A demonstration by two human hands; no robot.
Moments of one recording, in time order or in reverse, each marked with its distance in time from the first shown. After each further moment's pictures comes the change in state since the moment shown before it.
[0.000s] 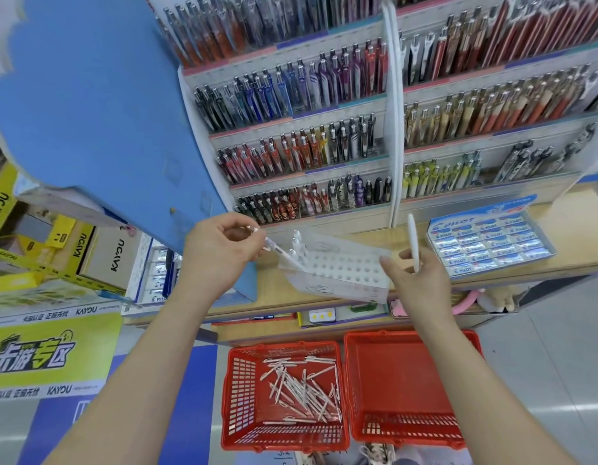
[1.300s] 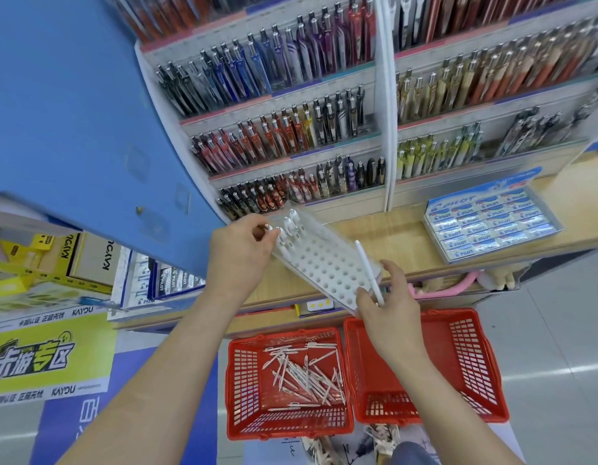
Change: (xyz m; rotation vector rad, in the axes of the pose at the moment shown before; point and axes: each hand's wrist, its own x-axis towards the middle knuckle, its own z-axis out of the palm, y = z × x) left_hand 0.020 -0.031 0.053 0.393 0.048 0.186; right_hand -0.045 0.033 0.028 -0.018 -0.121 -0.046
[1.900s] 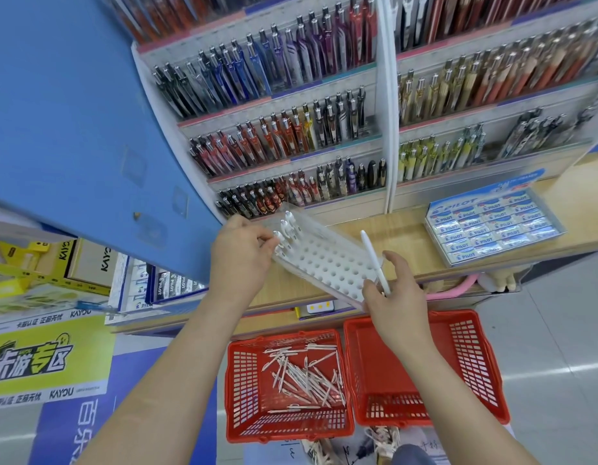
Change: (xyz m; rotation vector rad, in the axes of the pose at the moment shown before) left_hand 0.006 -0.005 0.006 0.207 -0.014 0.088; right_hand 0.019 -0.007 -0.005 -0.053 0.005 -0.009
